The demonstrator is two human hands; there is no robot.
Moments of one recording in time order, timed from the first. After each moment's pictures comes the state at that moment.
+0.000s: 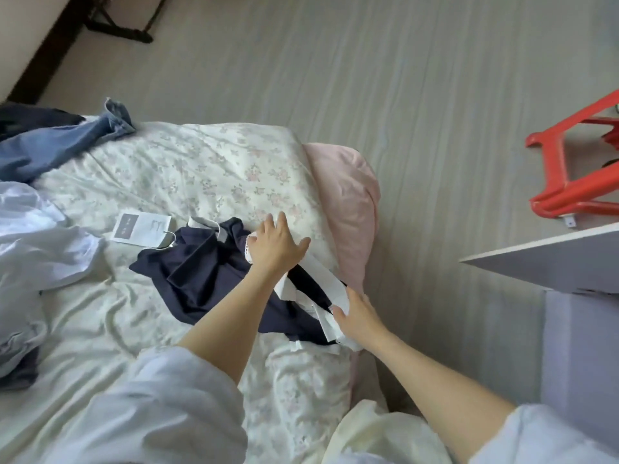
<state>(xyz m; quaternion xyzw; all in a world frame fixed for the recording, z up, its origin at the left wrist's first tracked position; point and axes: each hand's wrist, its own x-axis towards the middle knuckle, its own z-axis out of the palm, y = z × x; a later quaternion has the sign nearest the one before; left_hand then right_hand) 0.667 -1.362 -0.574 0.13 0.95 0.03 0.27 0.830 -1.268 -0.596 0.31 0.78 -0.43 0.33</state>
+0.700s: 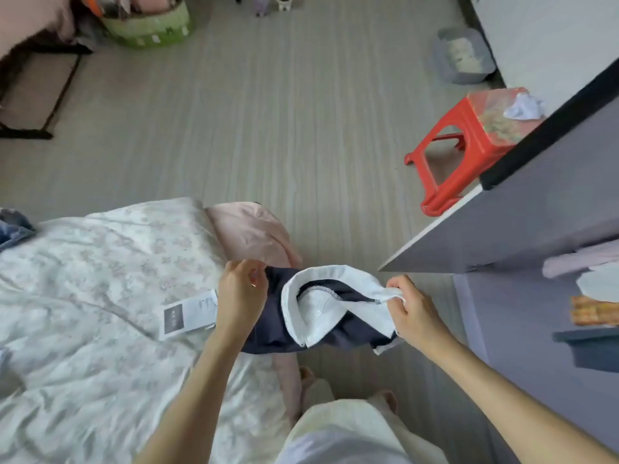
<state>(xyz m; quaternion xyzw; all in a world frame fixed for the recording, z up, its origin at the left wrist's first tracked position) 0.750 -1.274 -0.471 0.20 0.91 0.34 0.14 0.952 -1.098 -0.458 0.38 0.82 -0.42 0.01</state>
